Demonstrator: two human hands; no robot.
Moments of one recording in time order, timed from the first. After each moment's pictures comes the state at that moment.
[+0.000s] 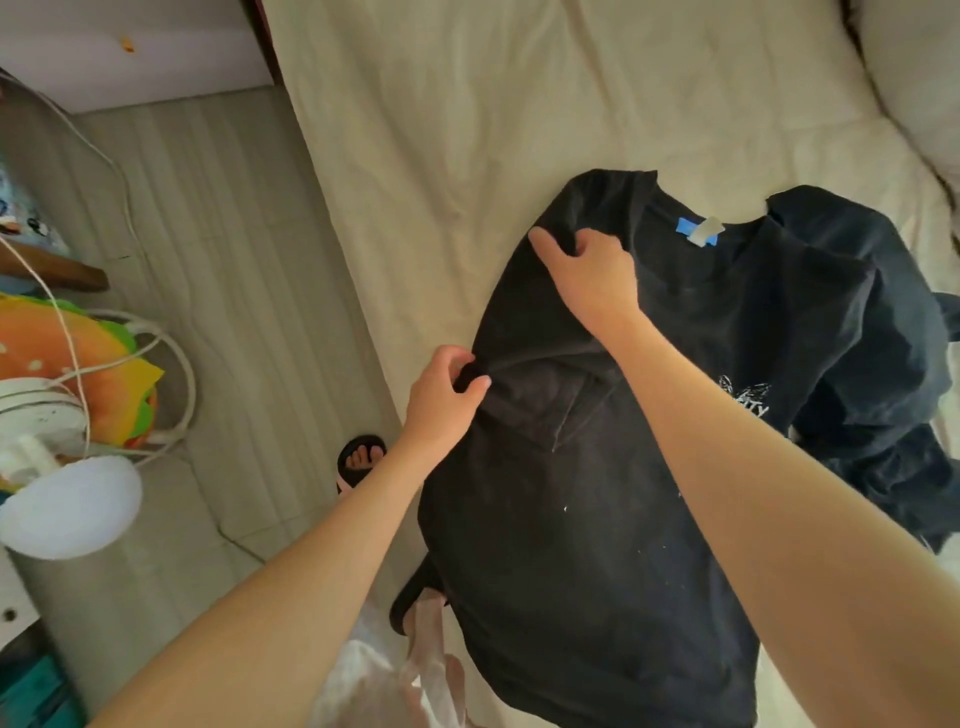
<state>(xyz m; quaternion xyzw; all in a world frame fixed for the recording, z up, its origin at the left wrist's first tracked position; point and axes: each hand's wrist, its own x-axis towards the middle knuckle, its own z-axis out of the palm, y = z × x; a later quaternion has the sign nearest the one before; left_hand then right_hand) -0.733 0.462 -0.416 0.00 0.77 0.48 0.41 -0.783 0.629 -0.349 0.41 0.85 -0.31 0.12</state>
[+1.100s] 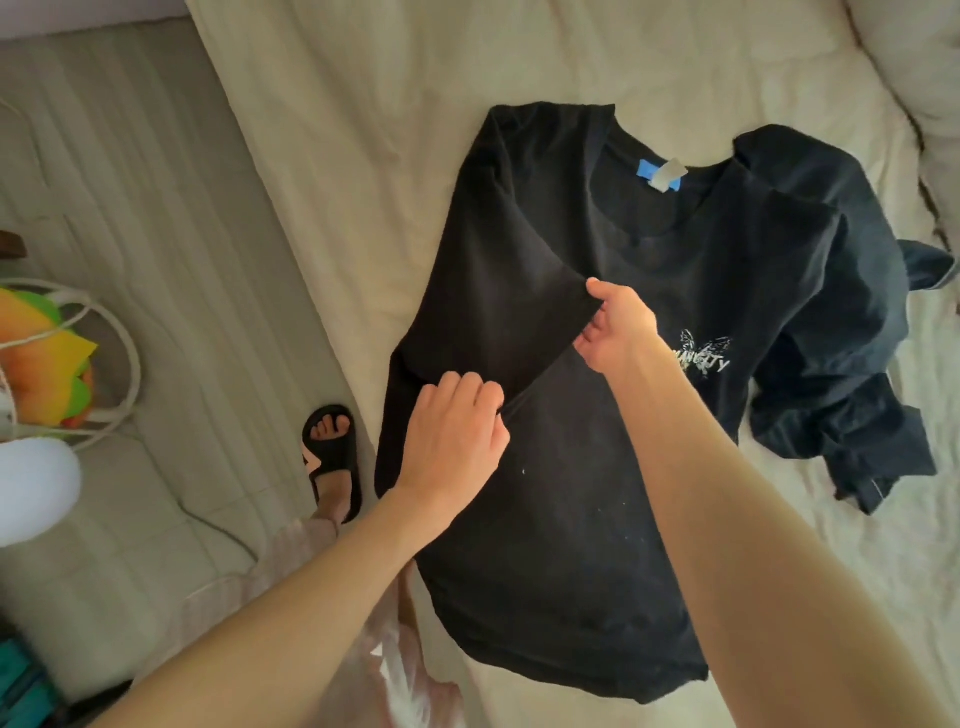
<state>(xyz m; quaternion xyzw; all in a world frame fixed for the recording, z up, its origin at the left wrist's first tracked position) -0.664 0.484 -0.379 0.32 0.88 0.25 0.23 -0.701 0.677 -0.371 0.73 0.36 -0.58 -0.01</state>
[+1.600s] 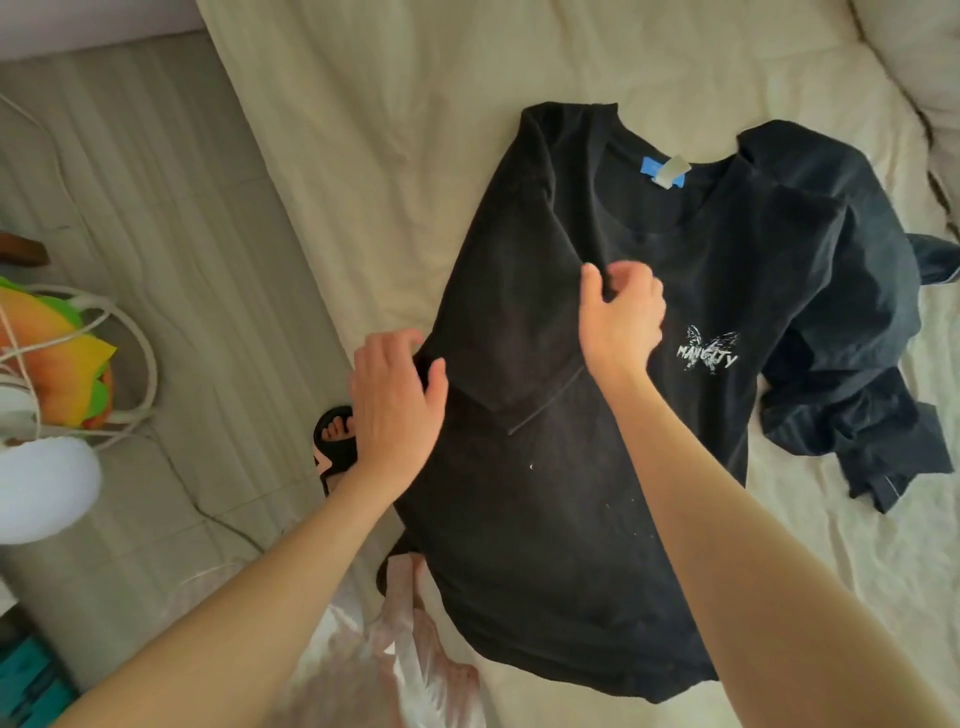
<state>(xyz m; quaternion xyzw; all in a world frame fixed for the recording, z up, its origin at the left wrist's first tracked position) -0.693 0.455 -0.399 0.10 0.91 0.33 0.21 -0.685 0.652 -0.365 0.55 0.81 -0.22 0.02</state>
